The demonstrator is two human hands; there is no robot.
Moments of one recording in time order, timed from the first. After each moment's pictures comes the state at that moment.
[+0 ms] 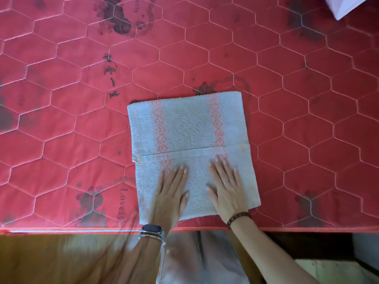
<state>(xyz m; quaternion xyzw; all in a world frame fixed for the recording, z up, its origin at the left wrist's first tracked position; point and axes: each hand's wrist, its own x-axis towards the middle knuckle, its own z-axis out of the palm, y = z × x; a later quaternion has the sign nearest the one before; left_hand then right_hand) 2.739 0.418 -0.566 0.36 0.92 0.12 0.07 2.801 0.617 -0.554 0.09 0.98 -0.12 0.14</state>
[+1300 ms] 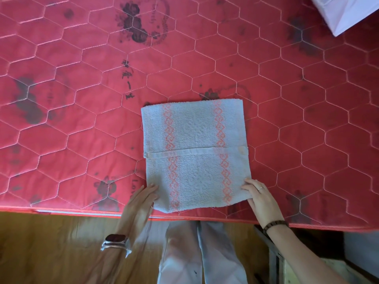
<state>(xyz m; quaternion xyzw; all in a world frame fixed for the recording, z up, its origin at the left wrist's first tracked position) 2.743 0.311 -0.533 0.32 0.91 0.24 0.14 2.847 0.688 -0.497 0.16 0.94 -0.25 0.17</state>
